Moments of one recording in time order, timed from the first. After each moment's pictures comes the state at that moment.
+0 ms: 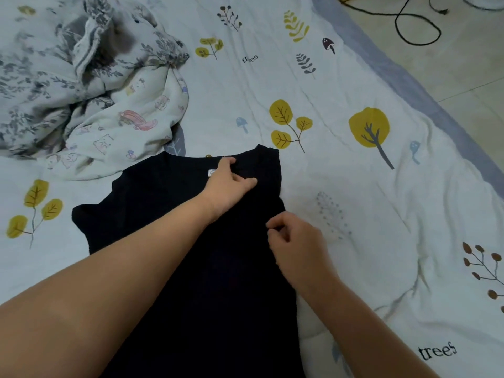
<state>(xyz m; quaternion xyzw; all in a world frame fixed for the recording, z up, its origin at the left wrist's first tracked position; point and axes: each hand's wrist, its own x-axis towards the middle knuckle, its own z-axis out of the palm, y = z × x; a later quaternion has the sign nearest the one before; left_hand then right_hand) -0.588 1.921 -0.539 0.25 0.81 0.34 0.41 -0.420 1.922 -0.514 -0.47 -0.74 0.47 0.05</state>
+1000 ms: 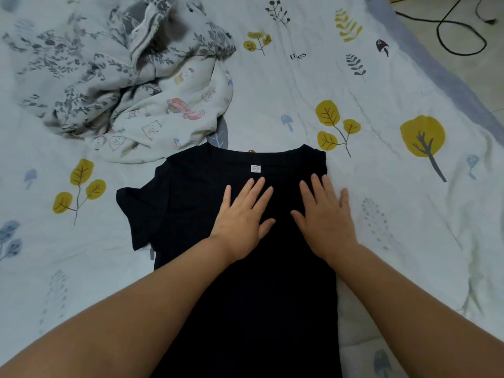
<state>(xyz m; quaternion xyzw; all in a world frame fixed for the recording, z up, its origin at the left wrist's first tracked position) -0.595 1.839 -0.574 0.56 0.81 -0.02 0.16 -0.467 1.952 -0.575 -0.35 -0.93 0.09 -0.08</state>
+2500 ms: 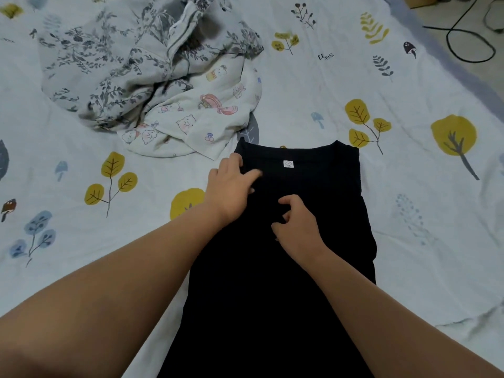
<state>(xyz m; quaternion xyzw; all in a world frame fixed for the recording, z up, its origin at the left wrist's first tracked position) -0.675 1.817 -0.560 0.50 0.86 0.02 0.10 -0.530 1.867 -0.549 -0.47 -0.69 0.55 -0.01</state>
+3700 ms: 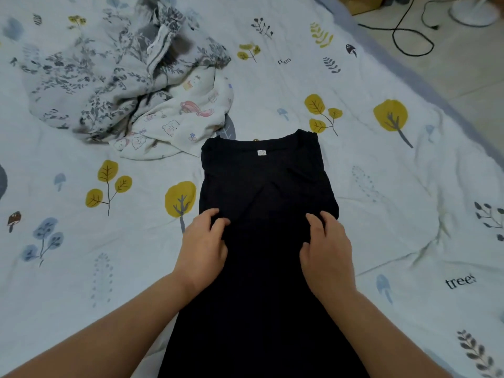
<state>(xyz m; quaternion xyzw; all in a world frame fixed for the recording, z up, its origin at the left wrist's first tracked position) -0.602 1.694 -0.552 0.53 0.83 0.14 0.10 -0.415 1.809 -0.543 -0.49 -0.86 0.15 0.08</state>
